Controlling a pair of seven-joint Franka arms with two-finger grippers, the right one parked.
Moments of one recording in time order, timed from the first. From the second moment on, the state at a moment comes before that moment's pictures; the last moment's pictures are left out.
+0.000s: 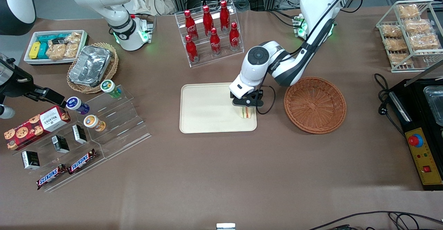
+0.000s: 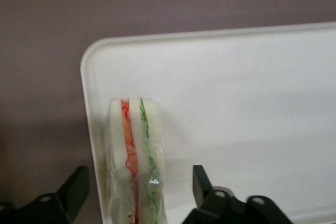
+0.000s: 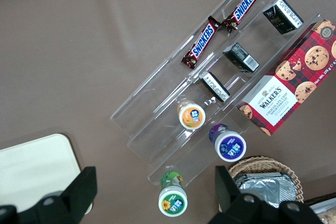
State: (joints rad) arm -0.30 0.40 -0.47 -2.01 0.24 2.47 -0.85
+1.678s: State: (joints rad) arm -0.07 -0.15 -0.15 -1.82 -0.01 1.75 -0.08
